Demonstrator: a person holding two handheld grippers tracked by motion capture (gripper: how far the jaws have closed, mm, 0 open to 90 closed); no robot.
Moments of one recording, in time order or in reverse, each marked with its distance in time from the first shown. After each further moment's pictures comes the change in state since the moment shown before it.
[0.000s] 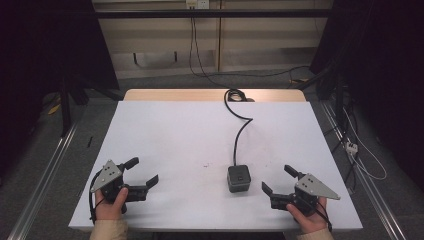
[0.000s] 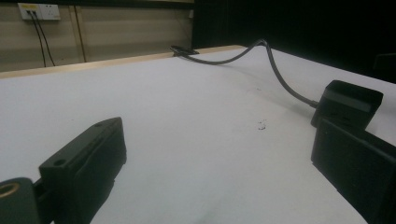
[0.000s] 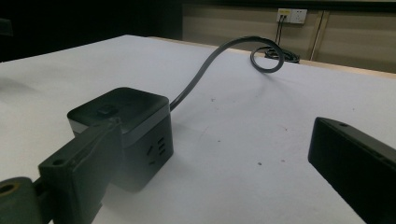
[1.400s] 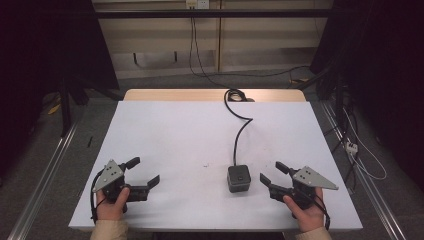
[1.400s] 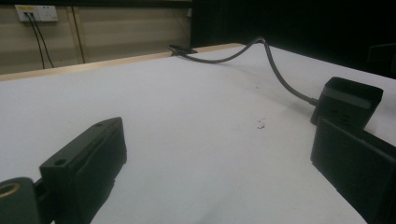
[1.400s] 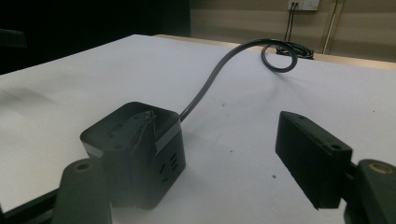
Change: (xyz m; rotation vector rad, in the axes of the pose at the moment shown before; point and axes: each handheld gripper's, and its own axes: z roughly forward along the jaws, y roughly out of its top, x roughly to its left) left arm -0.001 0.001 0.002 0.009 -0.005 0.020; right arm 0.001 0.019 0.008 0.041 0.038 0.049
